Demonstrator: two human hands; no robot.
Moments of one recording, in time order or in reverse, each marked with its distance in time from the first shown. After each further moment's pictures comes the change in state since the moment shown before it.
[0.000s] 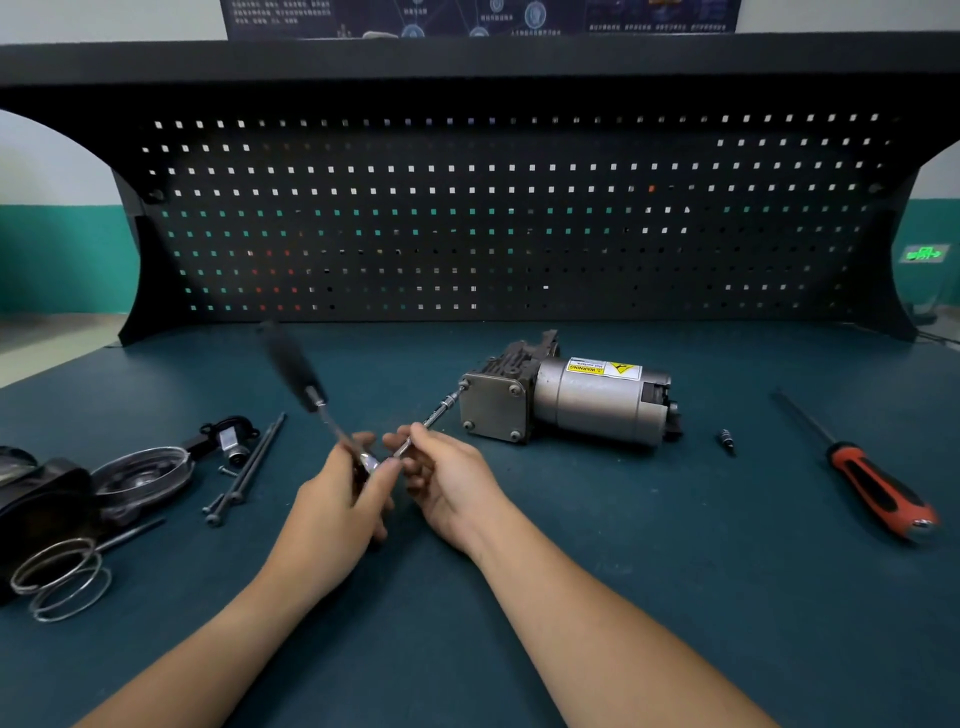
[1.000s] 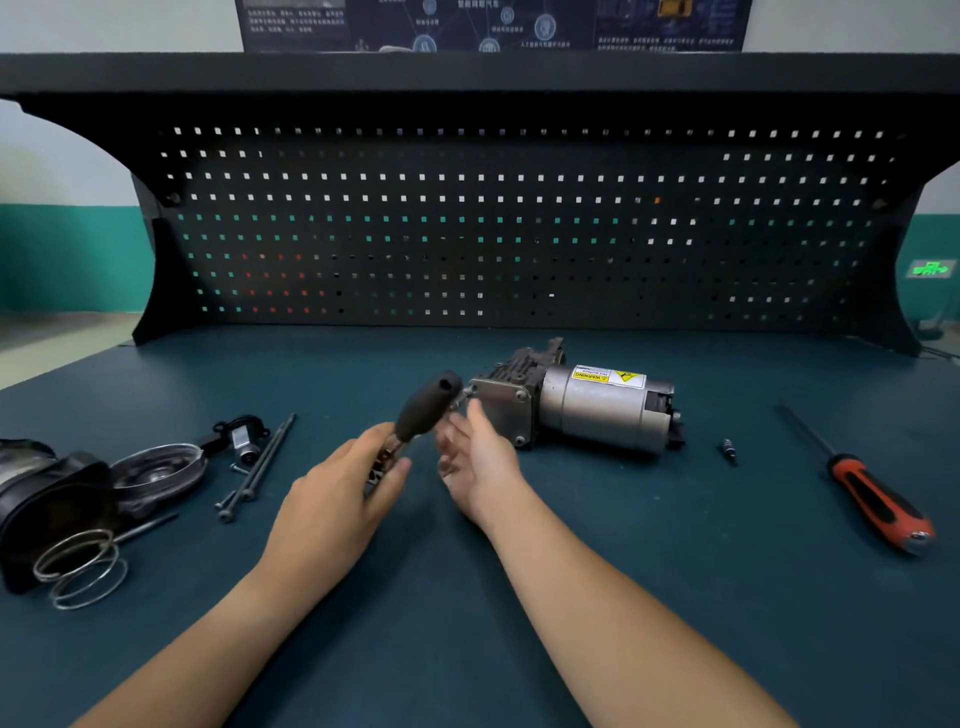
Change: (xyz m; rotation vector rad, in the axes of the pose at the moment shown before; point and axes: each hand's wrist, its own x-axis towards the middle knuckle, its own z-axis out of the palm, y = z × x) left_hand -0.001 0.003 -0.009 0.378 0.094 0.306; right_hand 0.018 -0.016 -0.005 0.091 0.235 0.009
